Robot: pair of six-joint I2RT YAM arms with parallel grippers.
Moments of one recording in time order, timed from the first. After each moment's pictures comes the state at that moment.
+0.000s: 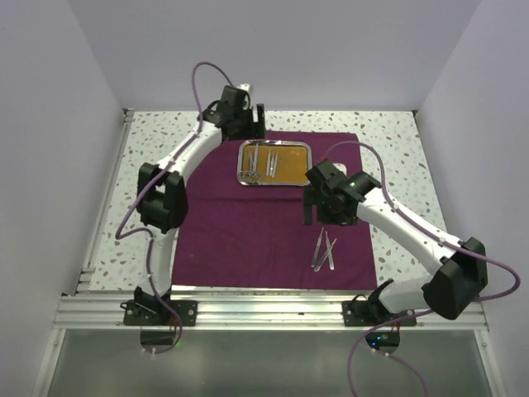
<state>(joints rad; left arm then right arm) -0.38 2.17 2.00 -0.56 0.08 -0.40 0.66 1.37 1.16 -1.06 0.25 0.66</state>
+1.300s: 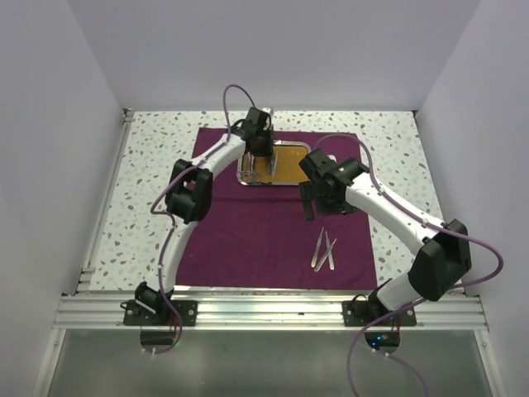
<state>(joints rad) -0.47 2.51 2.17 -0.49 0.07 -0.38 0.63 1.51 1.31 -1.12 0.31 0.46</state>
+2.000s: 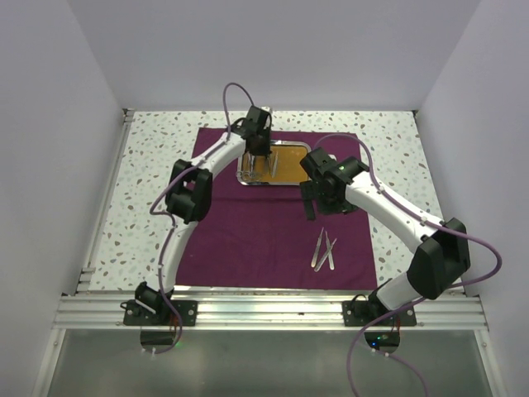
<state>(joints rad) -0.47 2.52 2.20 -0.52 0.03 -0.38 0.61 1.52 1.31 -1.11 0.30 0.43</state>
